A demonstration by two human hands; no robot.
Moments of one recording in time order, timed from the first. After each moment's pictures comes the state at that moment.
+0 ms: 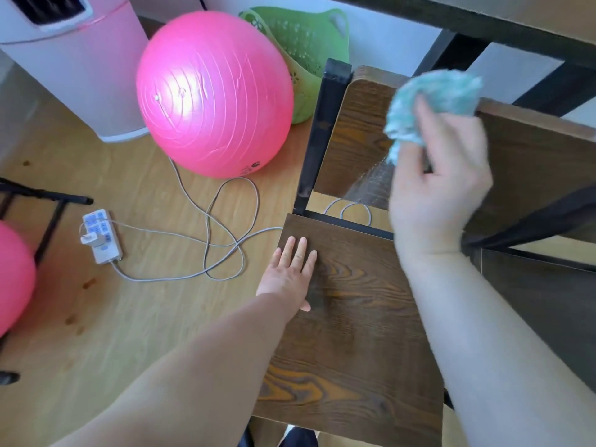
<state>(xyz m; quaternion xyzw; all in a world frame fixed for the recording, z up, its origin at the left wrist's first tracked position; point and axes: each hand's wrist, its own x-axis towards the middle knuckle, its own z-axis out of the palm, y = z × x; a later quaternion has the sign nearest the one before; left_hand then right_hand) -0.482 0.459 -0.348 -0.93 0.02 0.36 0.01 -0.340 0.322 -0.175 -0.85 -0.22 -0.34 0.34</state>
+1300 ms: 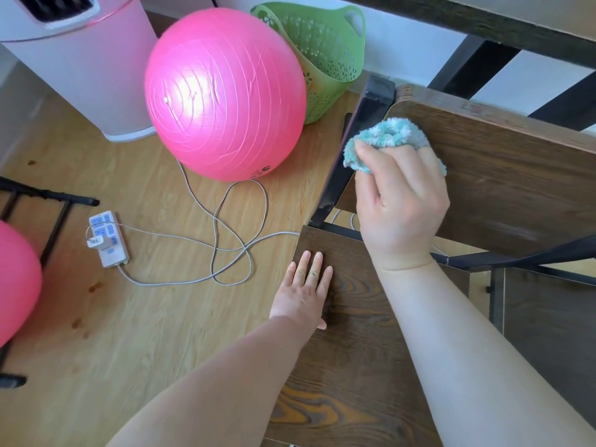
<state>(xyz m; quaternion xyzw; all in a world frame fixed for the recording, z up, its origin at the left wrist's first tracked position) -0.485 0.464 -0.363 -0.94 0.03 0.35 -0.01 -0.345 0.405 -0.199 -0.83 -0.33 -0.39 0.24</state>
